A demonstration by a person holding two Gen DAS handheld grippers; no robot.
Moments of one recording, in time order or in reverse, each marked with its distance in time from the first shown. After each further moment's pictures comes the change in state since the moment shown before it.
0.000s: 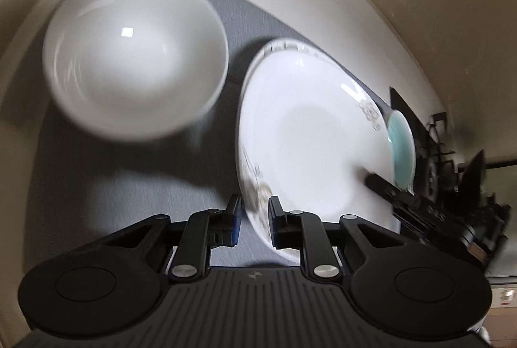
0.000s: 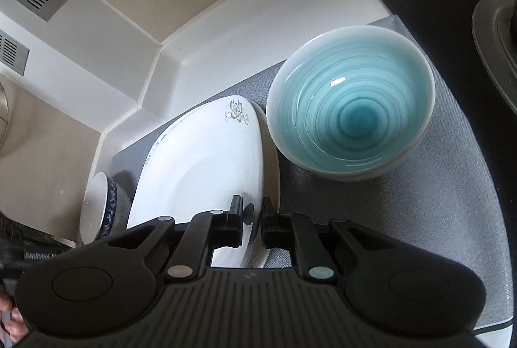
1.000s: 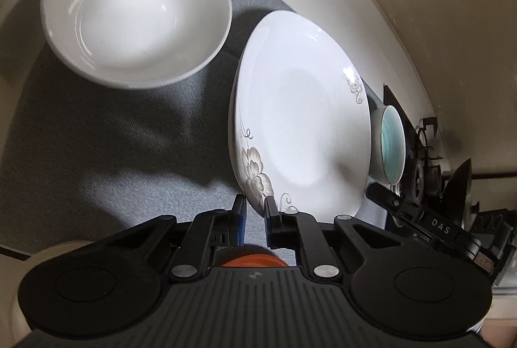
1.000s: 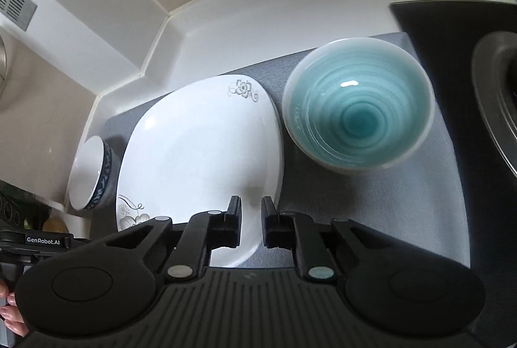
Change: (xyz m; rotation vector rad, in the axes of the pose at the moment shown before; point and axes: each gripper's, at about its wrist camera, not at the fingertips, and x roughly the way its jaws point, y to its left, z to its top) left arm 0.003 0.005 -0.011 -0.047 0.001 -0.030; right arm -0.025 0.031 -0.003 -0.144 0.079 -0.145
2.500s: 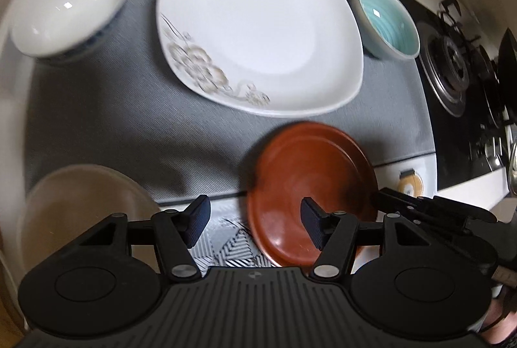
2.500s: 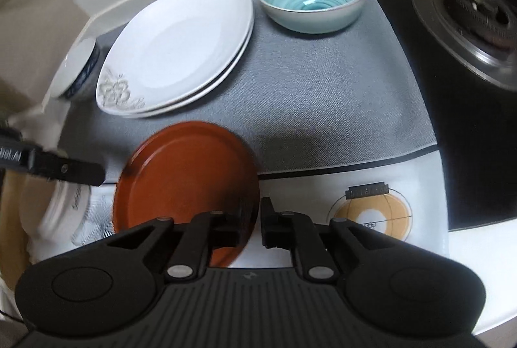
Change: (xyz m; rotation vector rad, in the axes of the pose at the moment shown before) left arm 0.018 -0.077 -0.075 0.348 0.135 0.292; right arm -0.032 0.001 -0.127 -0.113 0.044 -0.110
